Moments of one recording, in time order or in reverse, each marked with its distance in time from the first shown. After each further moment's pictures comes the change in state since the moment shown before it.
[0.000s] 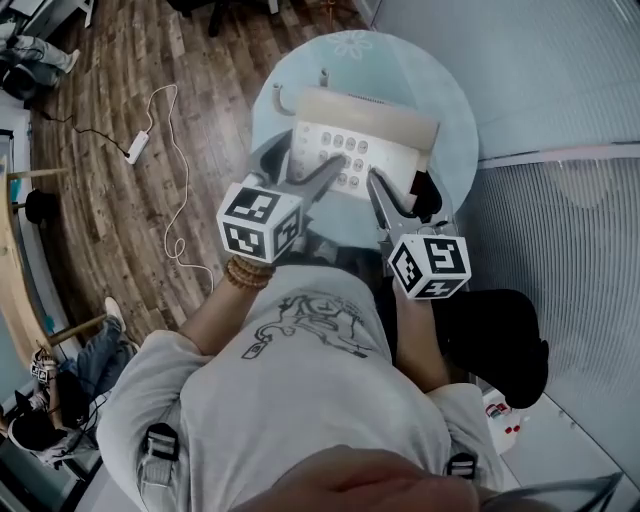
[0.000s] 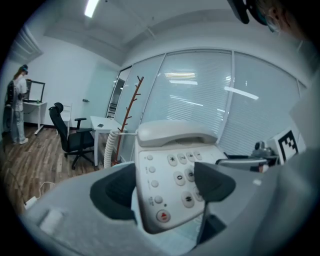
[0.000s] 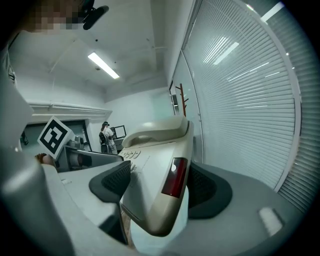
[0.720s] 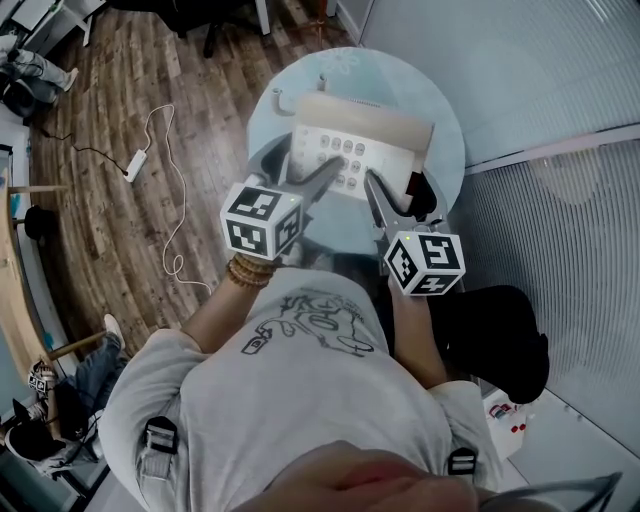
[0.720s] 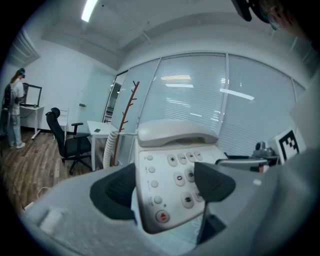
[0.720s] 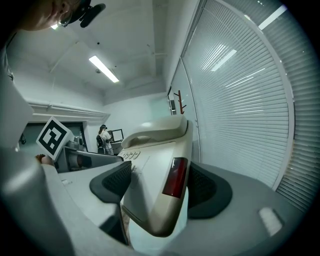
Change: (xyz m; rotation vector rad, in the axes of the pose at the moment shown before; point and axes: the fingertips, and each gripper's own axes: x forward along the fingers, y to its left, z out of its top) left arm -0.013 -0.028 0.026 0.038 -0.044 -0.021; right arm -0.030 0.003 0.027 -0.015 -0.062 -0.031
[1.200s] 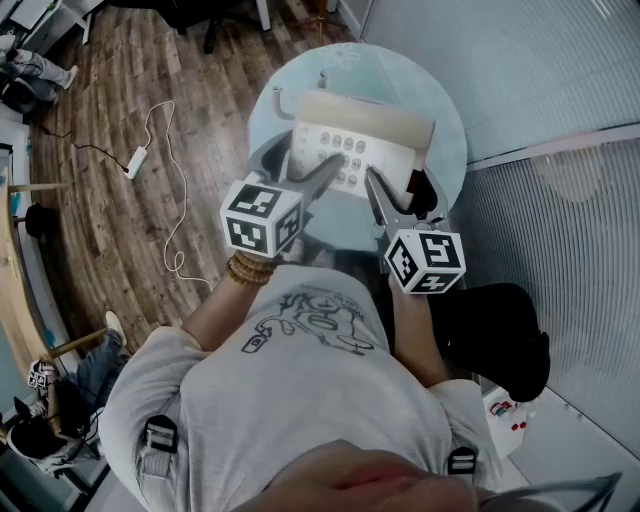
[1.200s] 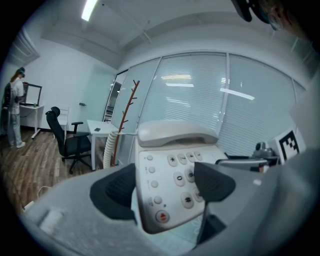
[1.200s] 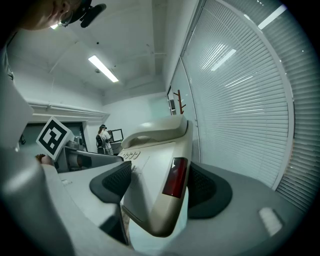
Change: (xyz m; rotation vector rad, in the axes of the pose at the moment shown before) left arm 0.002 0.001 -0.002 -0.005 0.008 -0.001; right arm 0.002 -0.001 -0.003 0.003 0.004 -0.004
